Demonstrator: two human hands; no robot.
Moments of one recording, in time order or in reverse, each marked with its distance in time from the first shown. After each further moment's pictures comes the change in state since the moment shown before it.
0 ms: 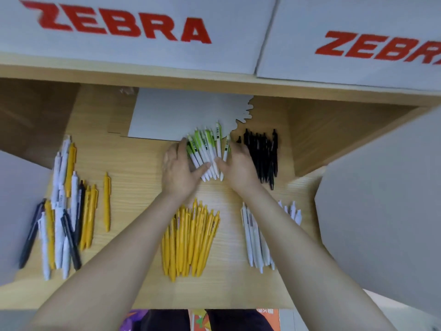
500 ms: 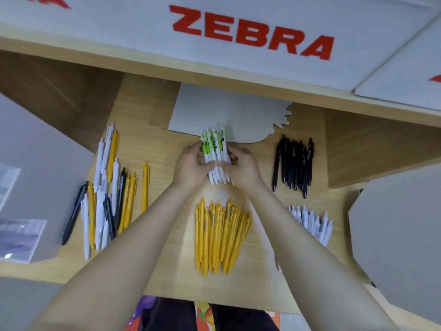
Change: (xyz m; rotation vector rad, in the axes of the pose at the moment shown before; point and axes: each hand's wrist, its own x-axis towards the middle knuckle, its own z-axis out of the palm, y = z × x) left_hand 0.008 -0.048 -0.049 -0.294 -0.050 -0.104; right_hand 0.004 -0.054 0.052 0.144 -0.061 -0.098
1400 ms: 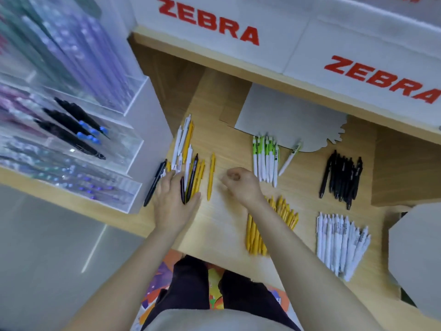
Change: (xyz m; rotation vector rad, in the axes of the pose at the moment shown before) left_hand -0.152 -0.104 -0.131 0.304 0.285 -0.176; right_hand -0.064 -0.095 0.103 -0.033 -0.256 0.233
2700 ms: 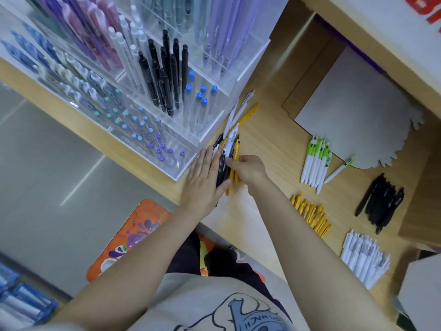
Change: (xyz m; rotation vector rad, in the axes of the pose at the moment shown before) left_hand -0.005 -0.074 0.018 0.103 -0.092 0.129; right_hand 0.009 -0.068 0.106 0.001 -0.154 0.232
